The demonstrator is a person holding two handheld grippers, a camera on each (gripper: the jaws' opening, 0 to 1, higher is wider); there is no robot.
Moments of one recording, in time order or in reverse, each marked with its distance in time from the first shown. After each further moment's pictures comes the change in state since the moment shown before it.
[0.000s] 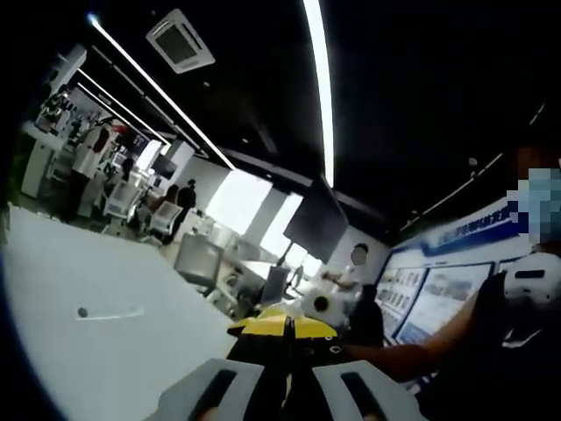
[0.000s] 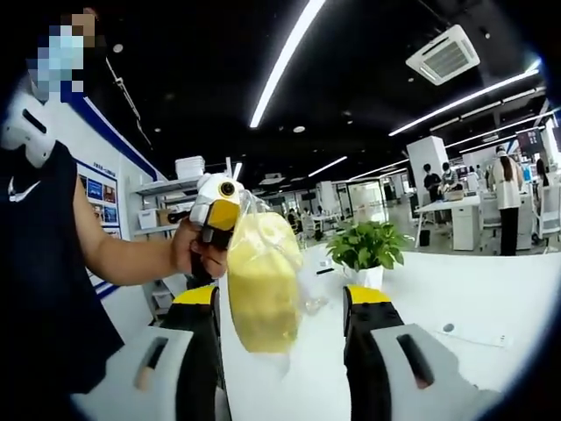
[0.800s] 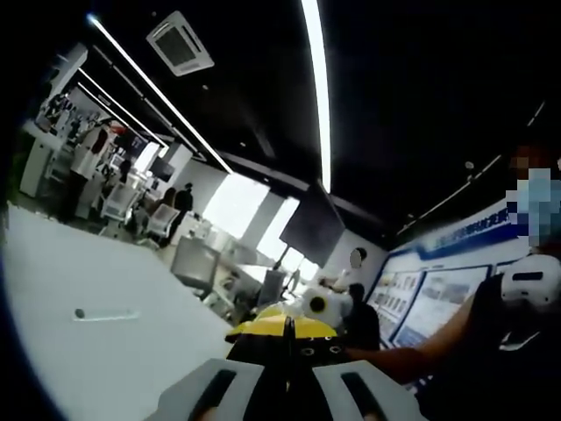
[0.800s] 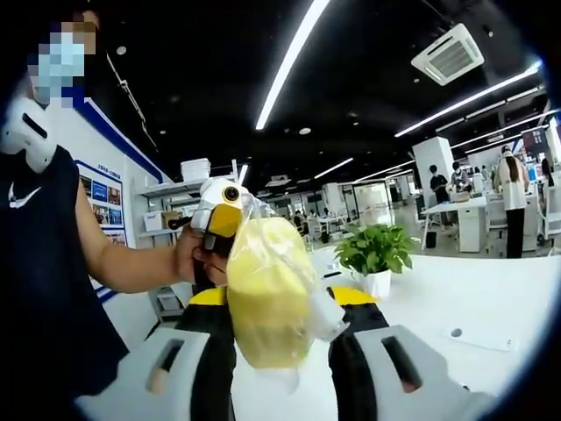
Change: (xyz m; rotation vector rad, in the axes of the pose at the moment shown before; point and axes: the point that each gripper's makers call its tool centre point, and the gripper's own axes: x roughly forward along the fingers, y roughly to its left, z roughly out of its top) left arm -0.004 -0.005 0.002 -0.004 -0.018 -0.015; right arm 0.016 0.008 0.005 0.008 -0.007 0.025
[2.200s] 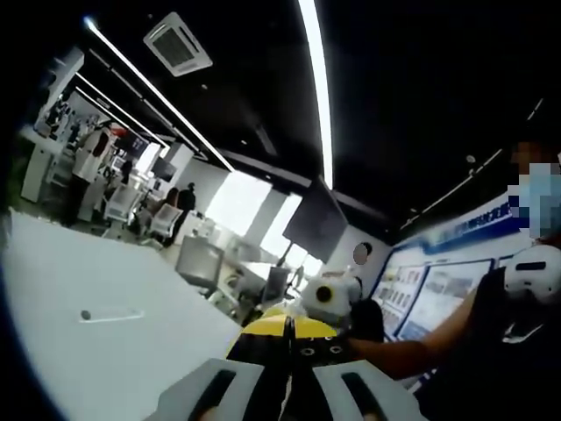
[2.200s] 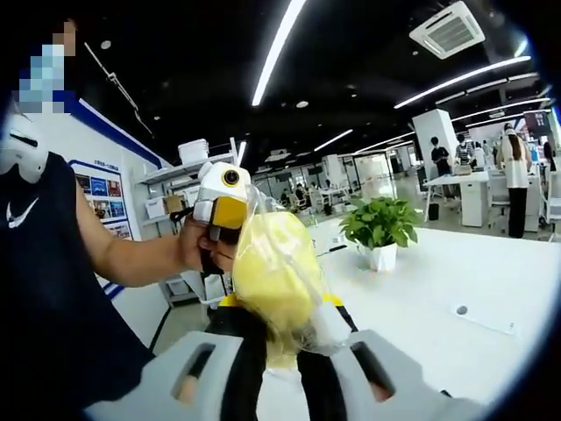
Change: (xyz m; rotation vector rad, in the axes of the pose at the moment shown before) left arm -0.007 0.000 -0.002 0.036 0.026 0.023; right arm 0.004 0.010 -0.008 0.066 0.153 0.006
